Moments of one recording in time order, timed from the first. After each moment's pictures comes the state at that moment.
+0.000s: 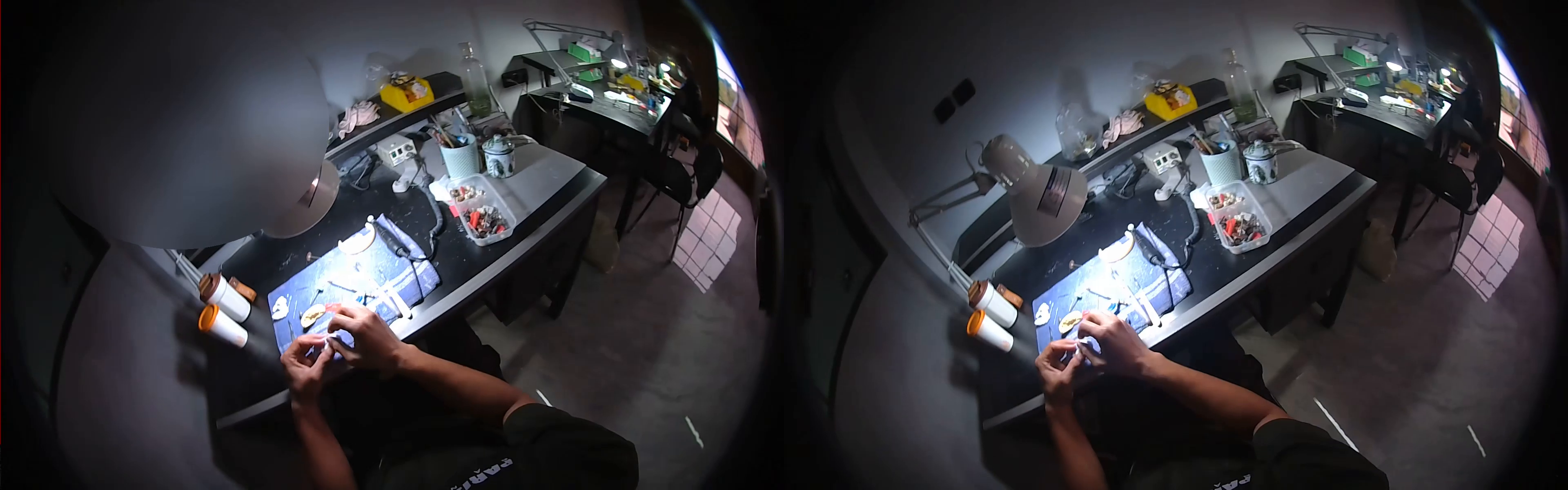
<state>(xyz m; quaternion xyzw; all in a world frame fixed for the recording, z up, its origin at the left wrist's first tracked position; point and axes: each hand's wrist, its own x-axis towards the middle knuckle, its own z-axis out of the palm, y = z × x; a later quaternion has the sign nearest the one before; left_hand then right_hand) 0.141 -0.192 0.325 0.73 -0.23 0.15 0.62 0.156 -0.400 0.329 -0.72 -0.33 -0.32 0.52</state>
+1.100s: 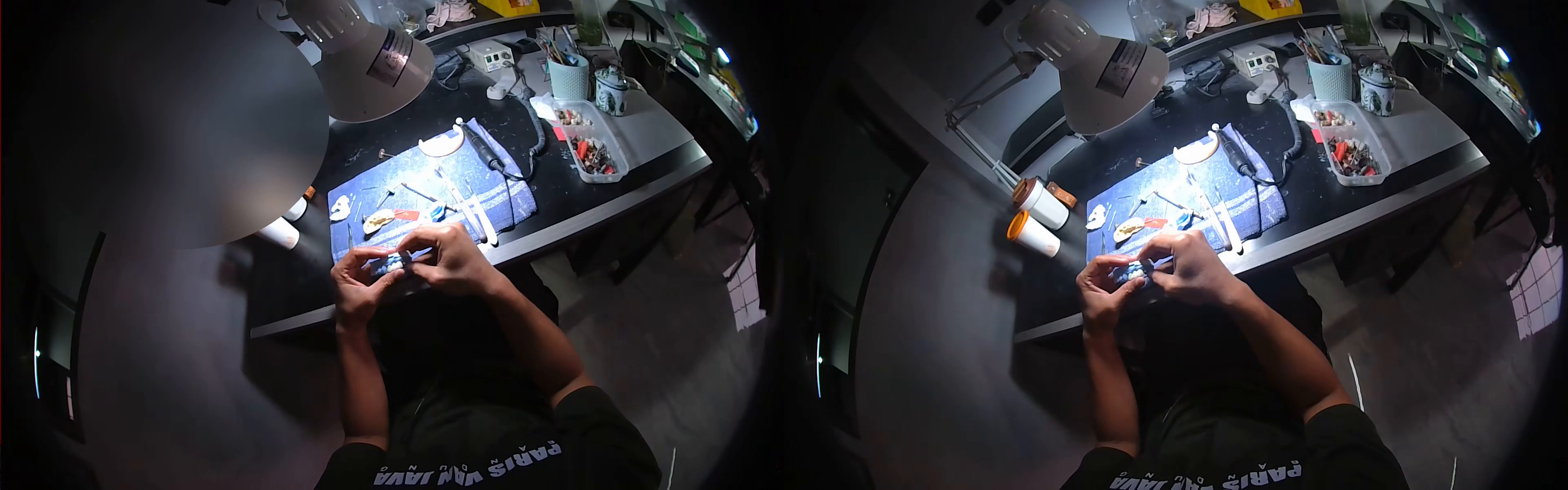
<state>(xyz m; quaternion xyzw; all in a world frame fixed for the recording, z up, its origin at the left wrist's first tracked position) 0.137 -0.192 0.327 0.72 -0.24 0.14 0.63 0.162 -0.423 0.331 -0.68 -0.34 -0.08 0.65</state>
